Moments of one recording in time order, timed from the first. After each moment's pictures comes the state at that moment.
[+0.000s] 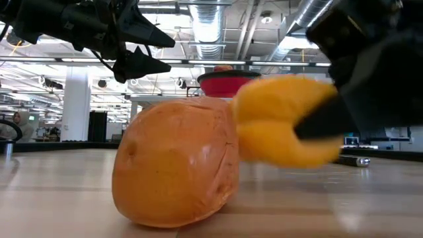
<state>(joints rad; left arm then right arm) -0.31 1.28 0.41 0.64 -0.51 -0.40 0.58 1.96 0.66 0.84 0.34 0.24</state>
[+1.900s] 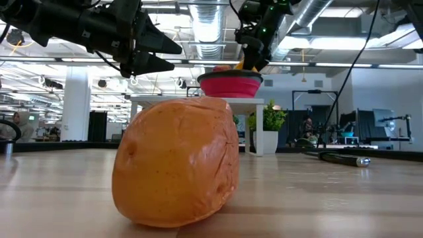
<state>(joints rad) -0.22 1.28 0.41 0.69 -0.58 -0.24 -0.58 1.84 1.89 -1.08 0.06 -0.25</state>
